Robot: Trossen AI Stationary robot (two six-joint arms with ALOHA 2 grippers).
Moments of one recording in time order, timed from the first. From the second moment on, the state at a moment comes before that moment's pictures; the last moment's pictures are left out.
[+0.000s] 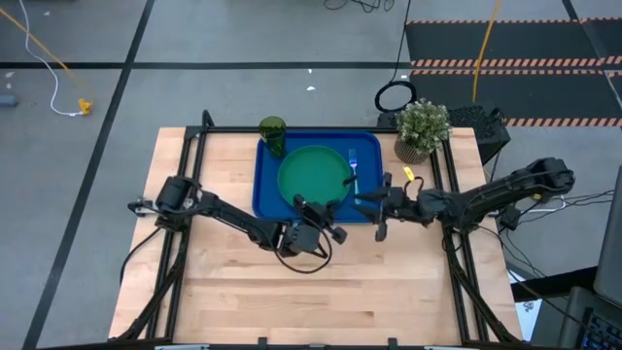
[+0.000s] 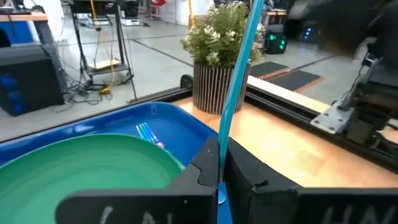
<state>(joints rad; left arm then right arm) -0.25 2.00 1.23 0.50 -1.04 -0.33 0.20 1.06 0.37 0.71 0.36 0.08</state>
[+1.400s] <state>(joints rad) -0.27 2.11 1.38 0.38 -1.22 -0.17 0.28 1.19 0.37 1.00 0.73 0.04</state>
